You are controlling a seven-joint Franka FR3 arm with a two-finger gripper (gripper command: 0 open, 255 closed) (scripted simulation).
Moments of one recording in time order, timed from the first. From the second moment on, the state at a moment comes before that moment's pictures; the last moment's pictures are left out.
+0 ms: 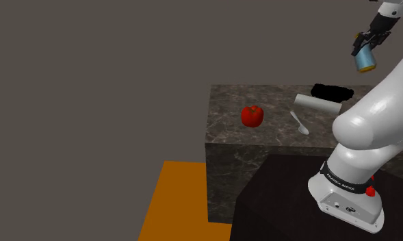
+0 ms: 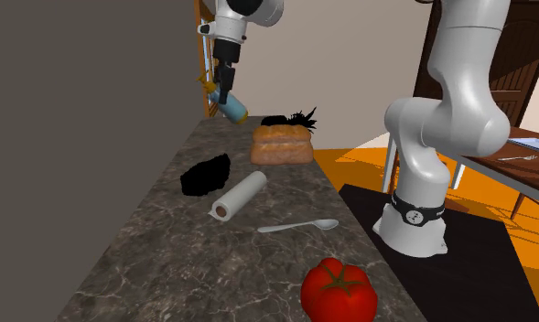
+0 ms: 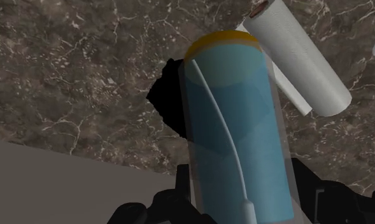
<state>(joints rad) -0.54 -0.11 -0.85 -1.97 0.08 2.06 -0.82</state>
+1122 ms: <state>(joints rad) -0.93 0.33 -1.01 -1.60 0.50 1.81 -1.41</state>
